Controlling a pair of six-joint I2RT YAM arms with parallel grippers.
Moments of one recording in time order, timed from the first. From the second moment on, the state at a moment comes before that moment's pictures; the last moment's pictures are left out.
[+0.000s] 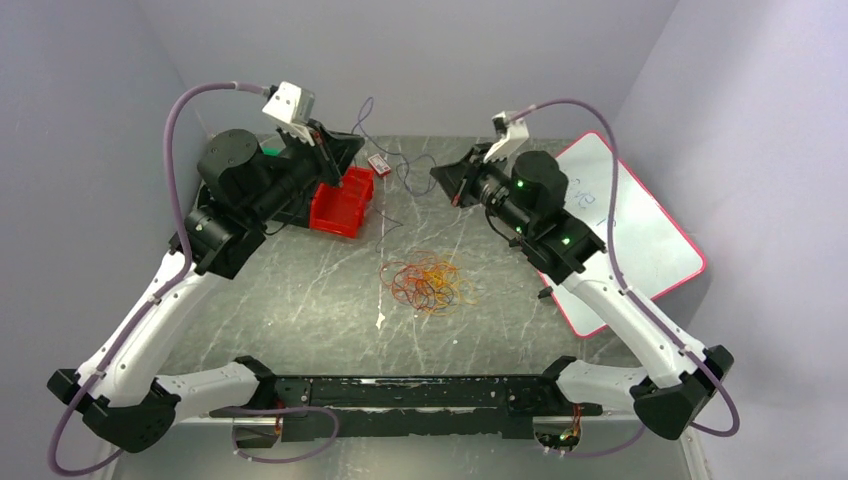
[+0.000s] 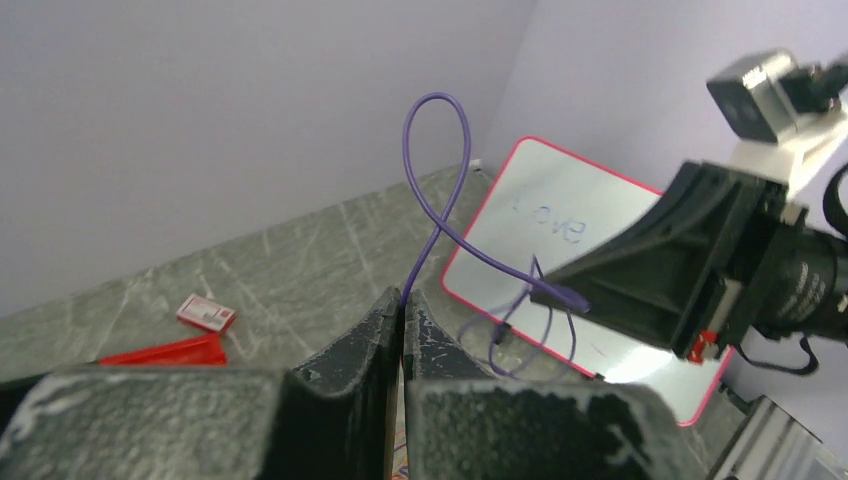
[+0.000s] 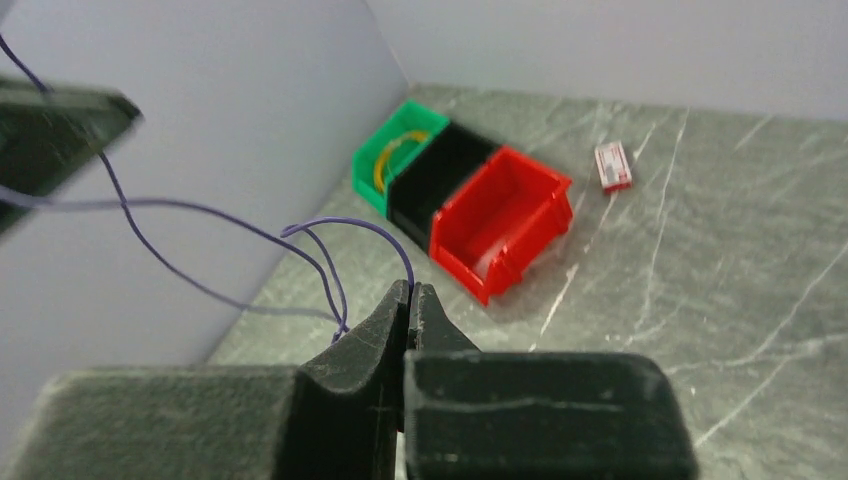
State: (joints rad) left arm -0.64 1.11 1.43 -0.22 0.05 -0.22; right arm 0.68 1.15 1.30 -0.18 0.00 0.44
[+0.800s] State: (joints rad) left arm -0.26 1.24 1.51 -0.24 0.31 -0.31; right arm 0.68 1.23 1.15 -0.07 -0.11 0.44
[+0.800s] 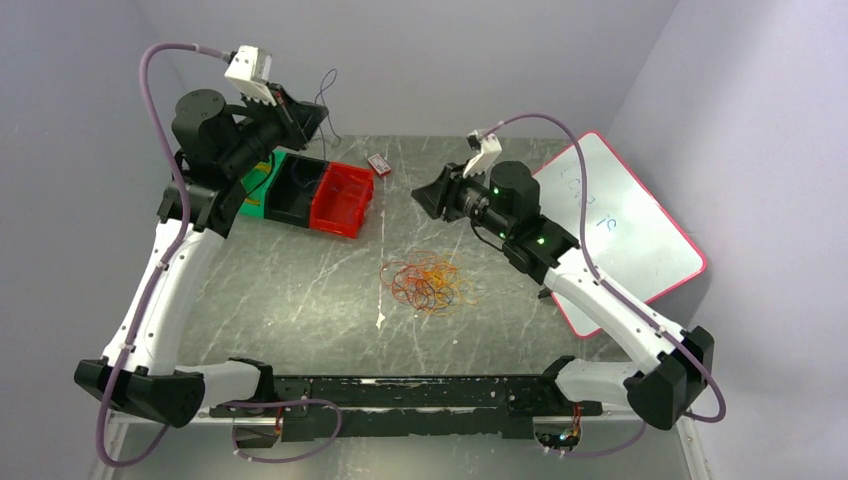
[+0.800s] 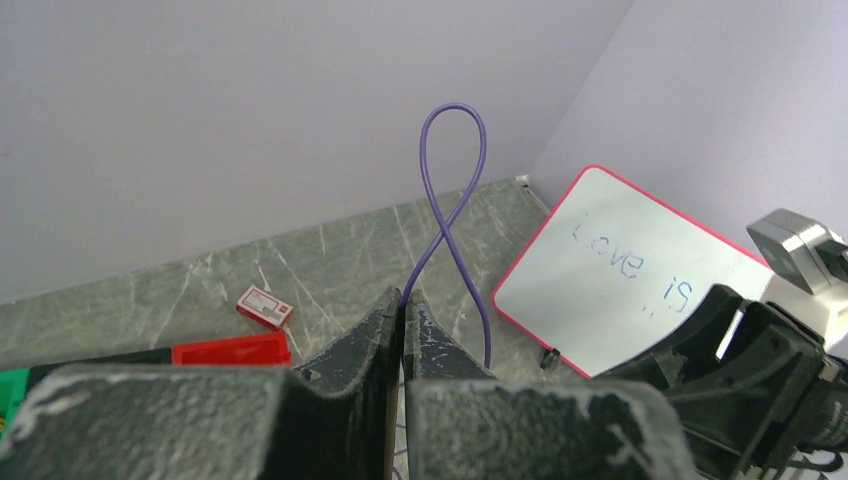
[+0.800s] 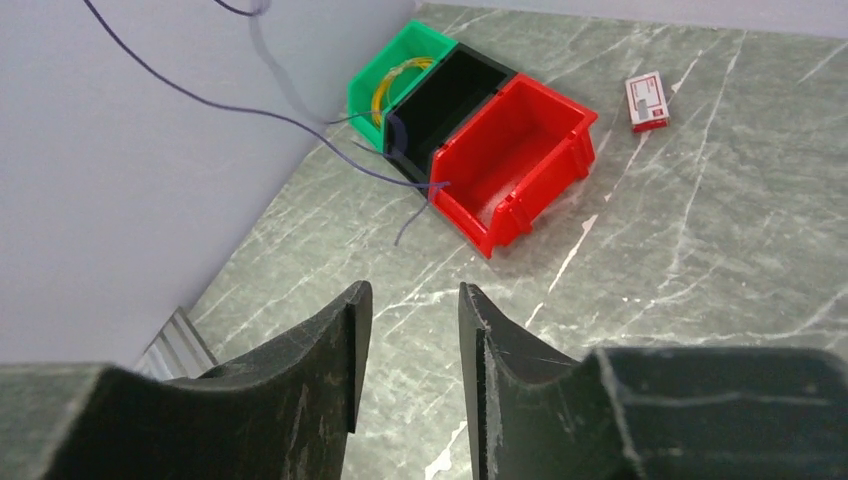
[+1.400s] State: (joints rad) left arm -0.22 1.33 1.55 -0.24 0.35 -0.20; right arm 0.68 1.07 0.90 -0.15 -0.07 0.47
